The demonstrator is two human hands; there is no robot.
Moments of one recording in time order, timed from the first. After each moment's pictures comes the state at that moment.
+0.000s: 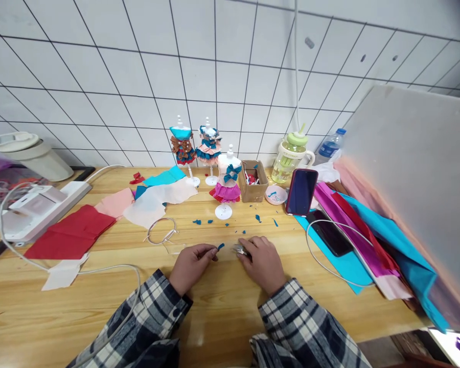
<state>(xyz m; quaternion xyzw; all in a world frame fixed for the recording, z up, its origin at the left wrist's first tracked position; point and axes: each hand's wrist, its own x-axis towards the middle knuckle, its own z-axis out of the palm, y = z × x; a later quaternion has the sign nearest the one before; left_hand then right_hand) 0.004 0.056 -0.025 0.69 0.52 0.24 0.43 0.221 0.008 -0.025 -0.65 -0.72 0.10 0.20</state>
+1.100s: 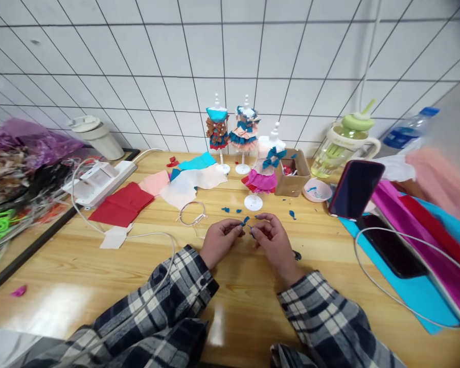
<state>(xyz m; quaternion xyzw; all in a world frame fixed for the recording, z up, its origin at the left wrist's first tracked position) 0.015 0.070 -0.029 0.54 0.51 0.40 0.54 0.168 0.045 -0.030 -0.47 -0.44 0.55 0.53</state>
